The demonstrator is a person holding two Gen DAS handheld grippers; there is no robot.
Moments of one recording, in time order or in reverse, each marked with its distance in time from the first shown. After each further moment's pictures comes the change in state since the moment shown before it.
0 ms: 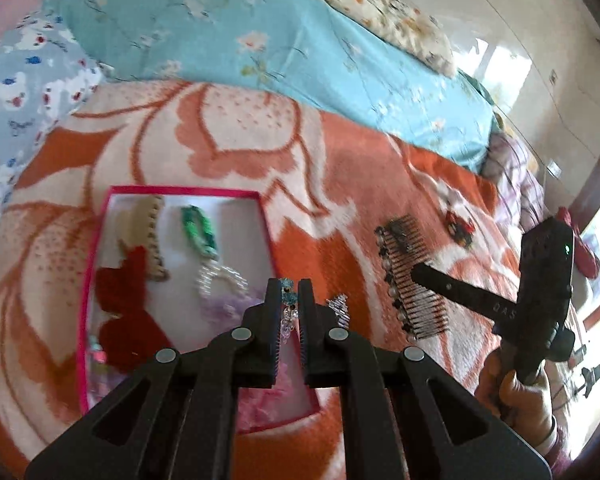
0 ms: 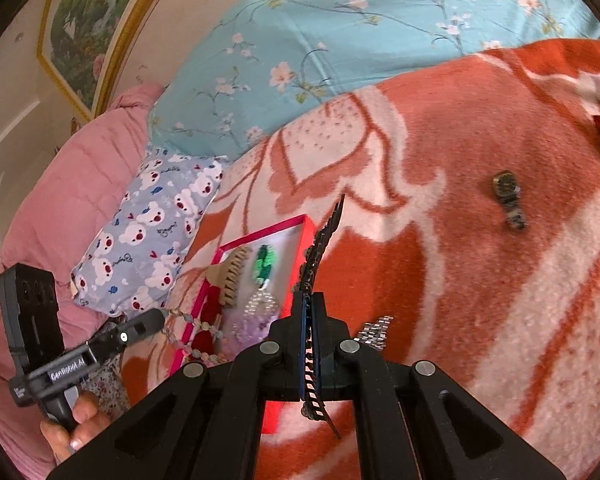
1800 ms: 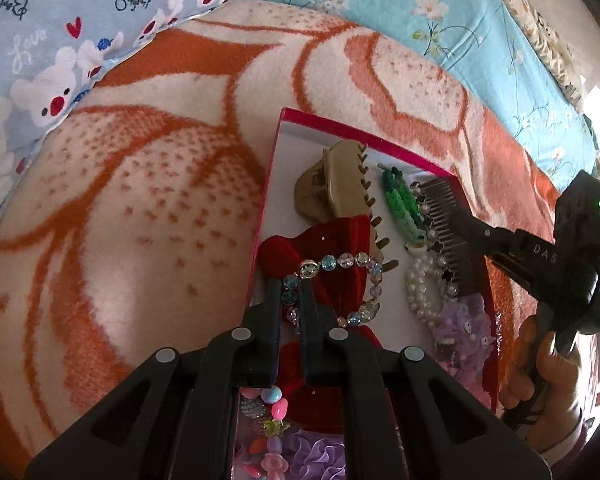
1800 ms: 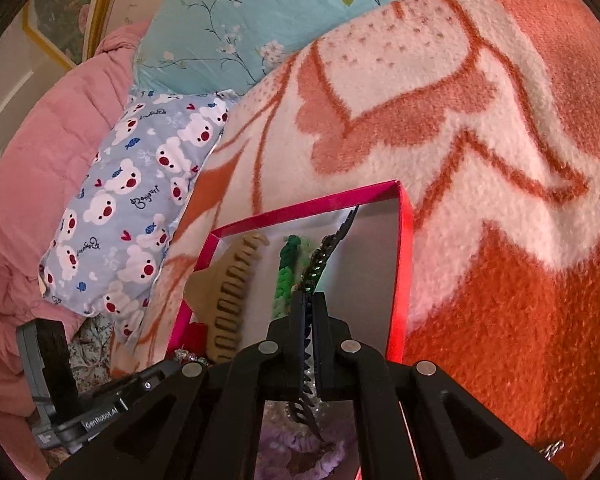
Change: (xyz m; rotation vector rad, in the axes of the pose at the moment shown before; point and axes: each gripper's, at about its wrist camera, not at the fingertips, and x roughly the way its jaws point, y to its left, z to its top) left arm 0.065 0.151 -0.023 -0.223 0.124 0.228; right arm 0.199 0.034 0.023 -0.017 0.192 0.063
